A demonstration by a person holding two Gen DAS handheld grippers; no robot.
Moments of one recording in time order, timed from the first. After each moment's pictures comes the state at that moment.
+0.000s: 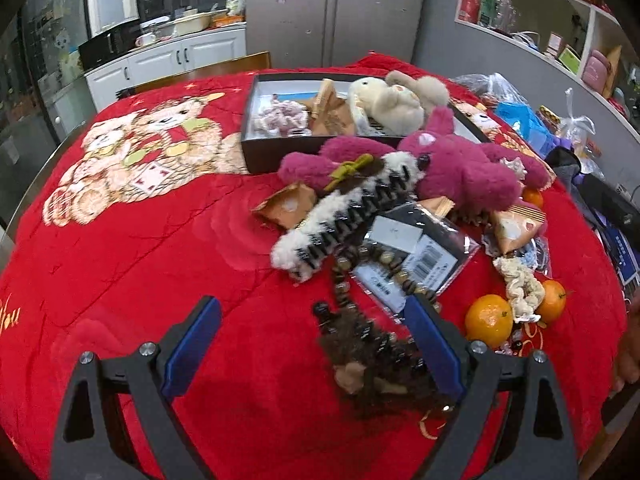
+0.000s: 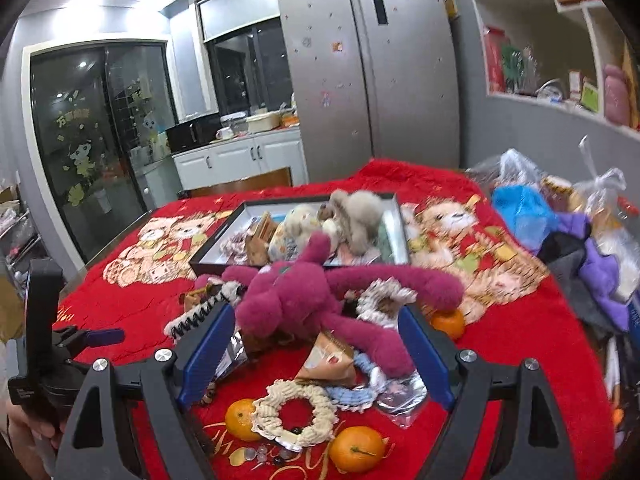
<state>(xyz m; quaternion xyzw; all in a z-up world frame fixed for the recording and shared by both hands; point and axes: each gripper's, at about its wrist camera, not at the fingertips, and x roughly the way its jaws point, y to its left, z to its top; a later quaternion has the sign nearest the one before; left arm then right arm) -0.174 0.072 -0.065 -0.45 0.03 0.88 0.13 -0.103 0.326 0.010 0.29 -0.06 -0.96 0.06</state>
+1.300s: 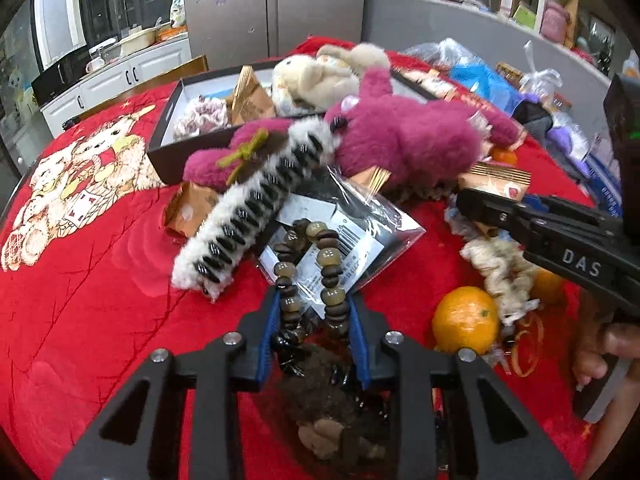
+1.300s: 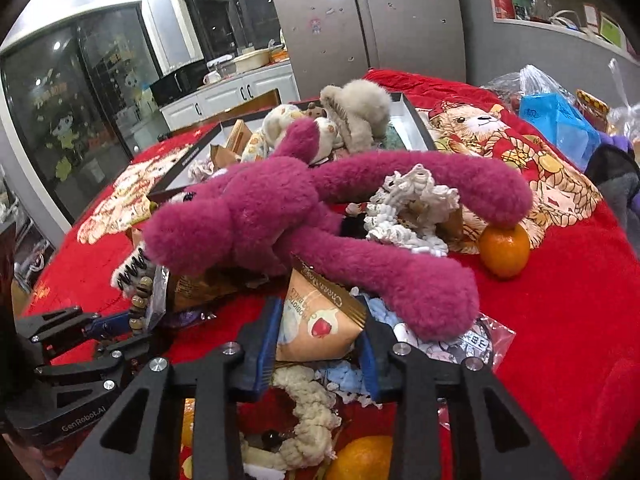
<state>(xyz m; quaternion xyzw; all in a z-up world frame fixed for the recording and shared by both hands) -0.185 0.120 -0.085 -0.45 0.07 0.87 0.20 -0.152 0.327 -0.071 0.39 -0.09 -0.91 0.06</state>
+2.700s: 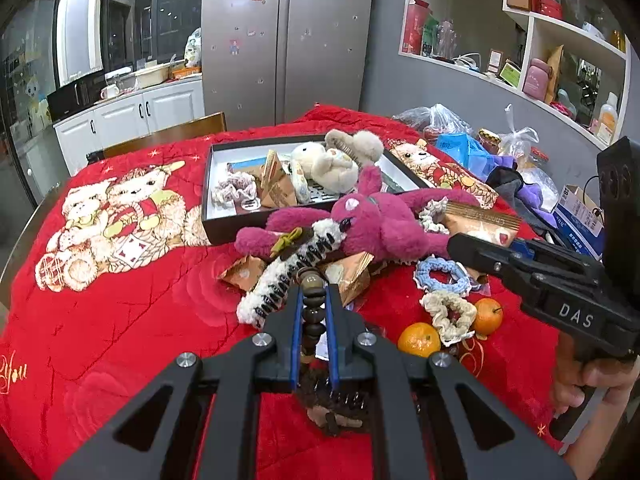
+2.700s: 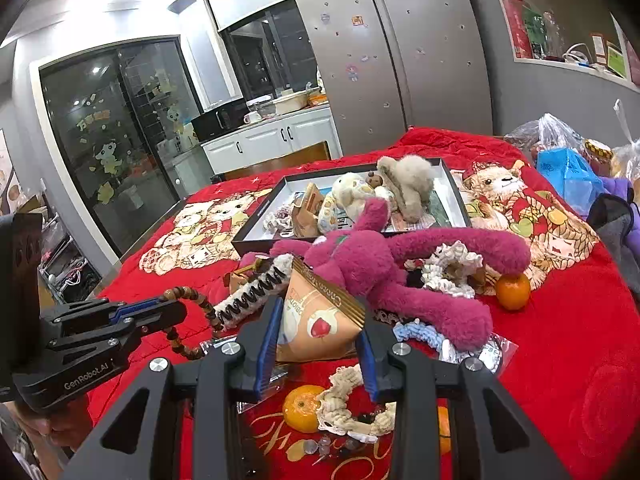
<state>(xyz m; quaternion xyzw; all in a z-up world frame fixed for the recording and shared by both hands) -0.151 0.085 0.000 -0.37 0.04 0.91 0.20 -0.105 0.299 -0.002 0.31 -0.10 -0.94 0.12</state>
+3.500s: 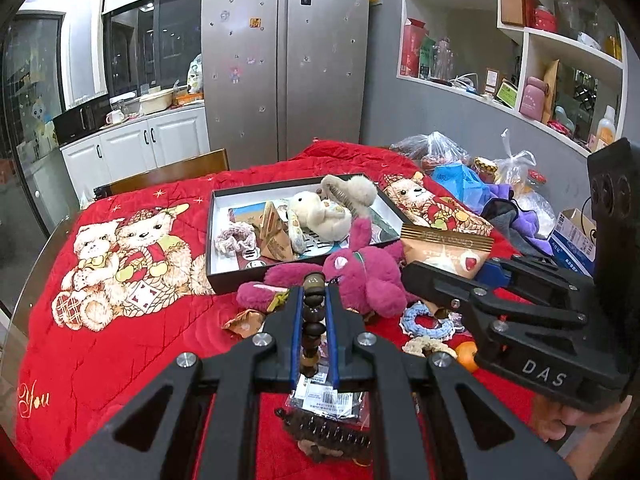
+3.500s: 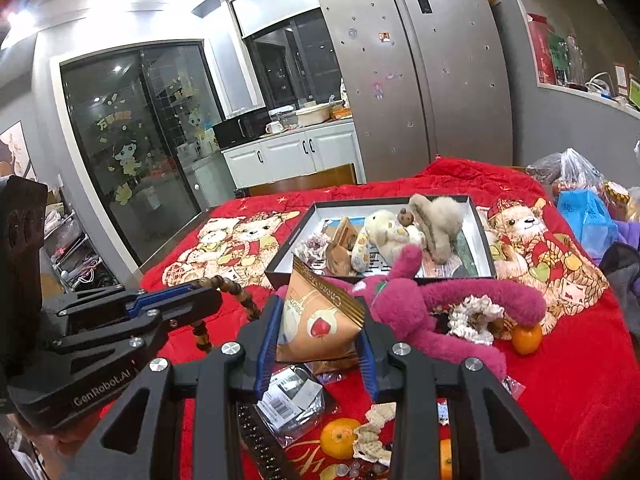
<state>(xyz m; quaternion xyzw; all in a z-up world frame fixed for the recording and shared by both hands) -0.158 0.103 0.052 -0.34 0.05 0.92 0.19 -0.113 0.276 0.040 0.29 -0.09 -0.94 0.15</state>
